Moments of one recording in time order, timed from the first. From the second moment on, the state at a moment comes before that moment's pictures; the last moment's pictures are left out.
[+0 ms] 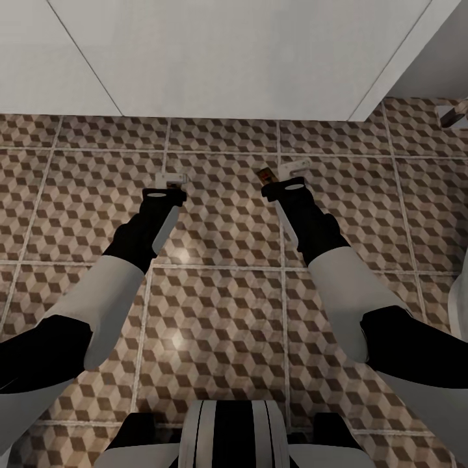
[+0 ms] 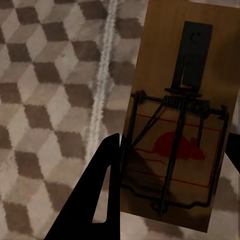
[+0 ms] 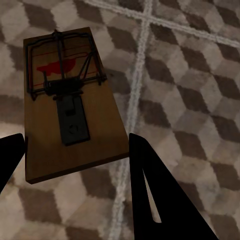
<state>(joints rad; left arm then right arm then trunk) -1.34 -0.08 -0.24 -0.80 0.17 0.52 0.47 -1.39 0.17 0.16 -0.74 0.13 0.53 -0.21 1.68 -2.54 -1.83</state>
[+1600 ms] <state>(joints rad) -1.31 -0.08 -0.24 -0.79 0.17 0.52 0.47 -1.39 0.17 0.16 -0.74 0.13 0.53 -0.21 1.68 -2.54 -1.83</state>
